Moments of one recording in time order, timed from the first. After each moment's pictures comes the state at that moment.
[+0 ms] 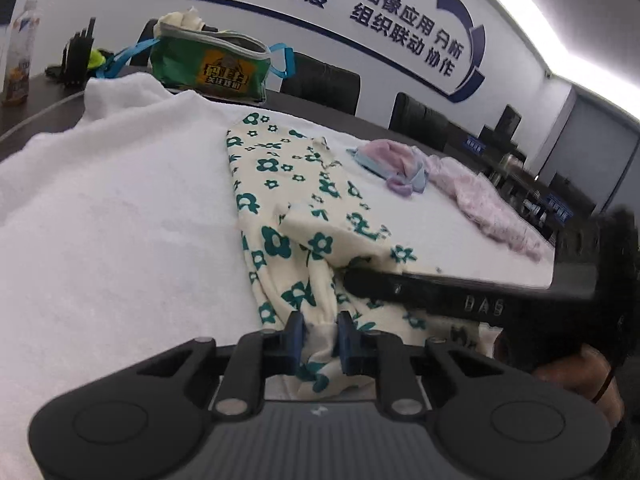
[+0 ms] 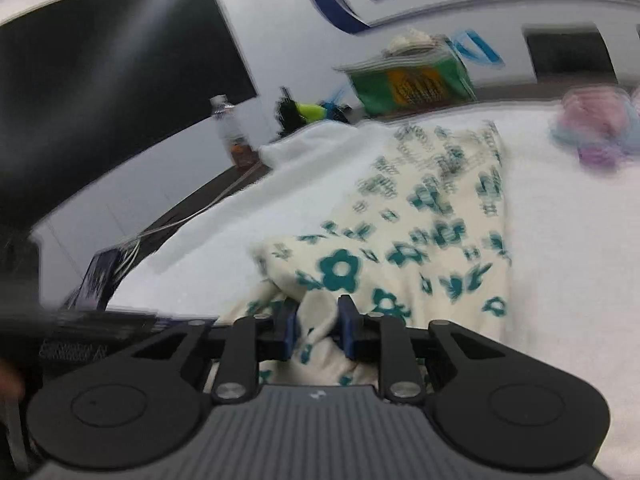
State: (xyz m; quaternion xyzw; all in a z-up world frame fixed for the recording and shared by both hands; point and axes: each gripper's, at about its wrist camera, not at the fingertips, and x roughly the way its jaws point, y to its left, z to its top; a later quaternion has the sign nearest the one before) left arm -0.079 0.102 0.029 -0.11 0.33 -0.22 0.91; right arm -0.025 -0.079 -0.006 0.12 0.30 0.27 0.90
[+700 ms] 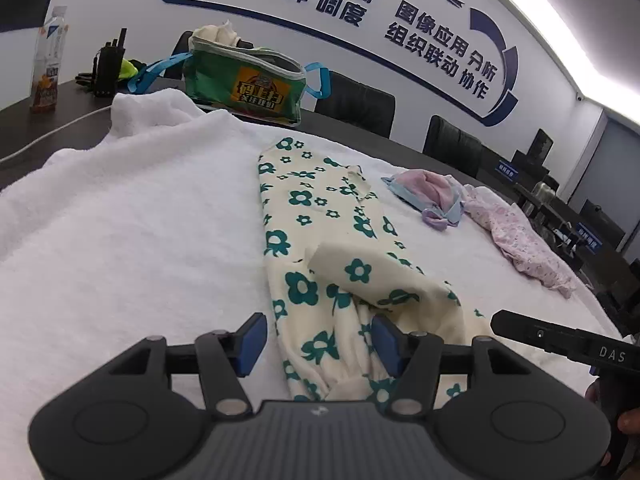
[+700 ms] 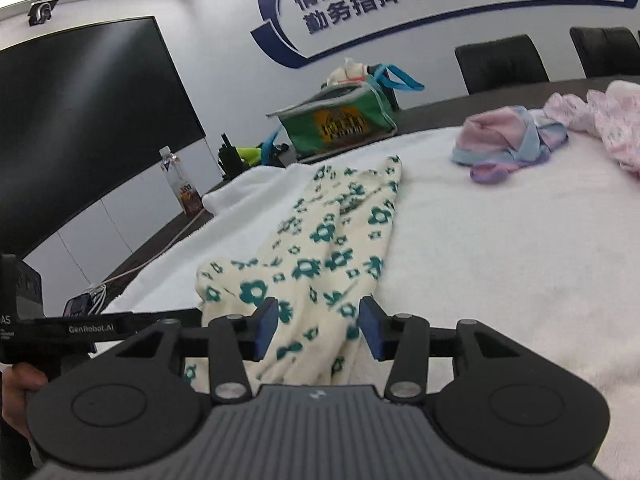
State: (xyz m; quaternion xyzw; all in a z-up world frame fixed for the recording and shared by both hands) left arm -0.052 0.102 0.034 -0.12 0.32 -0.16 0.92; right arm -0.061 -0.147 0.013 0.15 0.27 0.19 0.93
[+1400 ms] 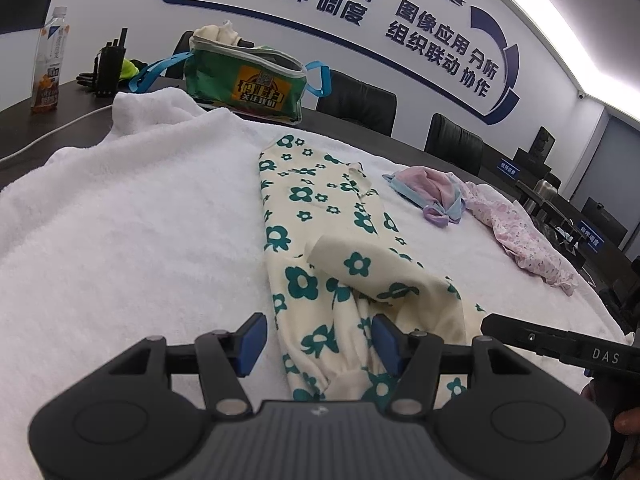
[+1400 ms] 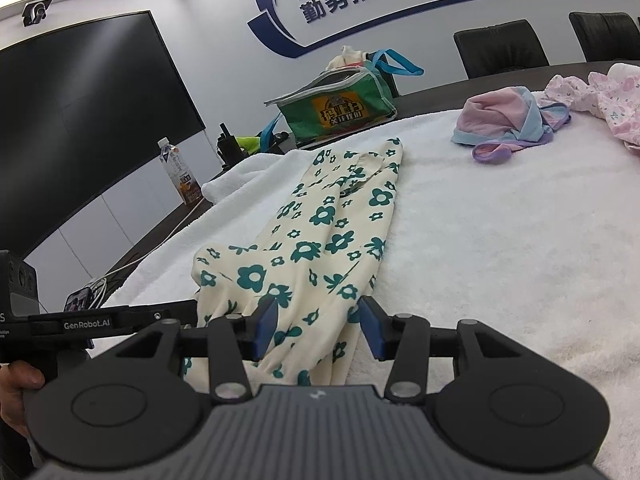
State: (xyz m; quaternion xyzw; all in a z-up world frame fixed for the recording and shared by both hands) left arm -0.055 0.099 0.032 -0.12 0.32 -0.16 0.92; right arm -0.060 -0.145 0.006 0.16 0.28 0.20 0.92
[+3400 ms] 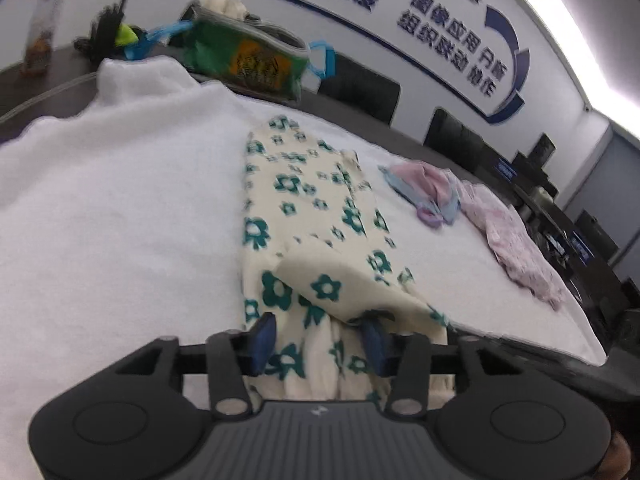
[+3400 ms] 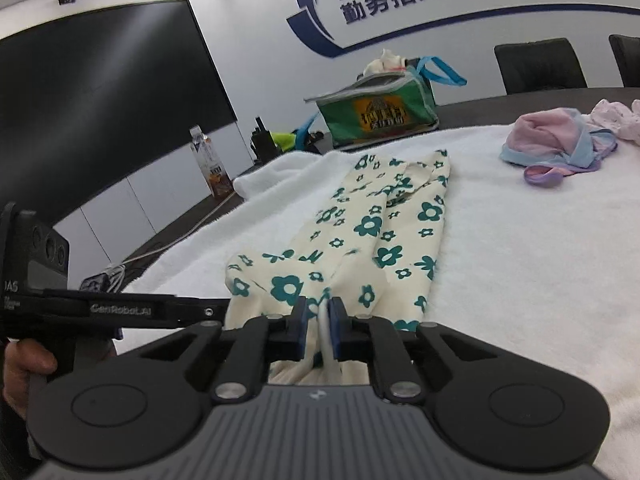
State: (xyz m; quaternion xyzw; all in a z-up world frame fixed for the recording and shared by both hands) left arm -0.033 0.092 0.033 -0.17 0.34 -0.17 0.91; right arm -0.038 -0.114 0.007 0.12 0.28 0.23 0.92
